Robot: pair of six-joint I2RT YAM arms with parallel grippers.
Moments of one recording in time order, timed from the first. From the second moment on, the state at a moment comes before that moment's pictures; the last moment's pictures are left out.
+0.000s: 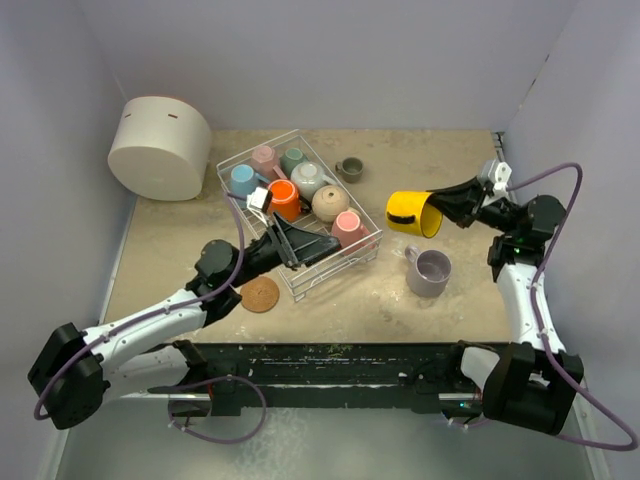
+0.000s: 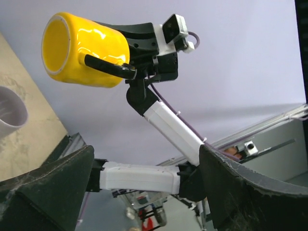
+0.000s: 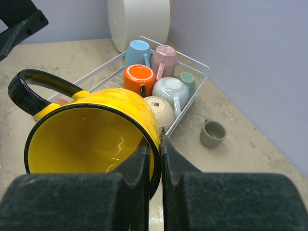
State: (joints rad) left arm -0.76 1.03 0.55 0.82 0.36 -1.33; right arm -0.27 1.09 0.75 0.69 -1.32 0.19
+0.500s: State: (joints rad) left arm -1.03 1.25 0.91 0.41 0.02 -1.55; right arm -0.25 1.04 0.68 0.82 -1.42 0.14
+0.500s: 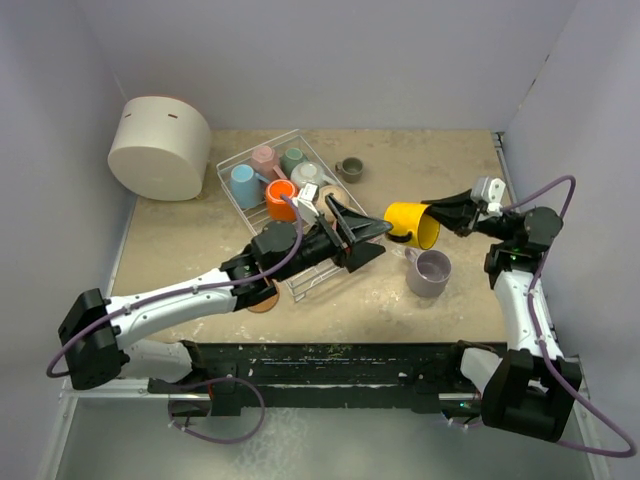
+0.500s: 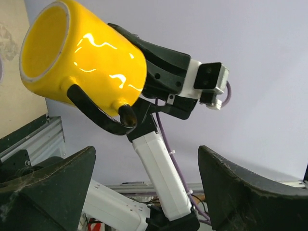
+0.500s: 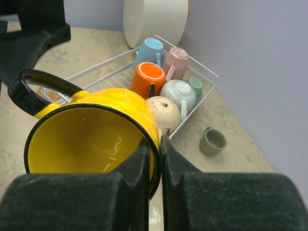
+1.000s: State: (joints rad) left arm -1.06 1.42 0.94 0.44 -0.04 -1.71; right arm -0.23 1.04 0.66 0.85 -1.43 0.14
